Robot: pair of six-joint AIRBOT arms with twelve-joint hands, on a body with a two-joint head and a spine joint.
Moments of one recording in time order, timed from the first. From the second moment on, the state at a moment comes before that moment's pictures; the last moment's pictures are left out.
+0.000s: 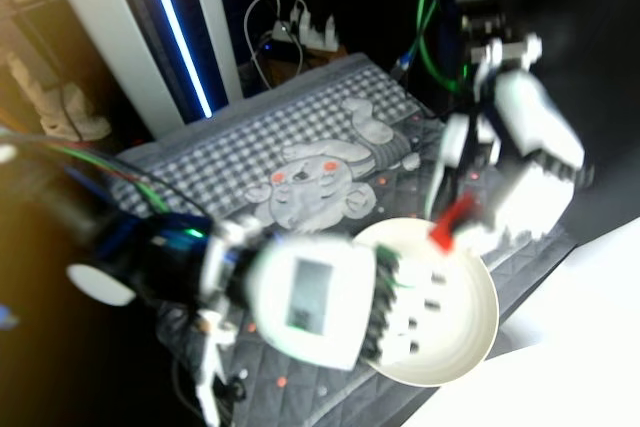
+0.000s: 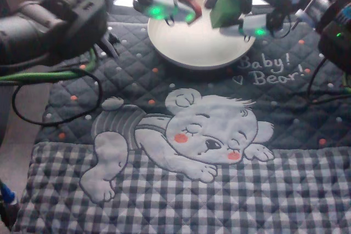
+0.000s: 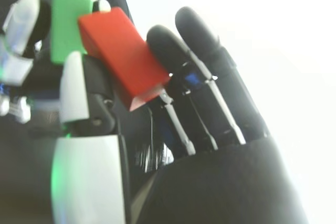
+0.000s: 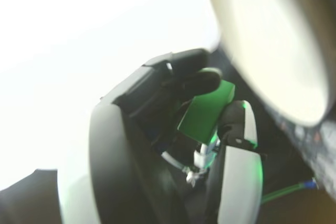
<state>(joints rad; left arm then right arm) 0.30 -1.54 1.83 0.01 -0.52 0.67 -0.28 -1.52 1.90 -0.18 0.75 -0.34</state>
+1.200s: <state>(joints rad) 0.94 -0.90 1.02 -0.17 -1.37 0.69 -0.86 -1.01 1.25 0.05 1.45 -0.34</state>
